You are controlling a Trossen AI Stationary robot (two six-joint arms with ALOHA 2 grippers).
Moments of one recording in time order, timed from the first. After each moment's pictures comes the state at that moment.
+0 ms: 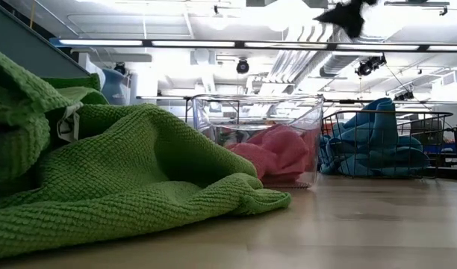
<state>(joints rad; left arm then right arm) -0.12 0.84 0.93 -0.16 -0.39 -0.17 0.04 0.85 0.77 -0.12 0.16 0.45</state>
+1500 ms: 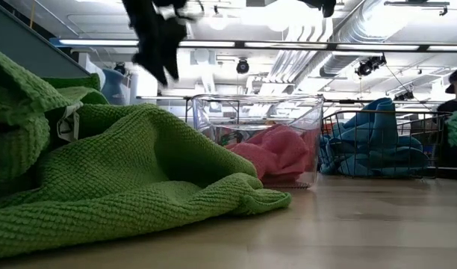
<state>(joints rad) 0.42 1.45 1.34 -0.96 -0.13 -0.21 0.04 0.99 0.82 0.18 0.24 0.12</state>
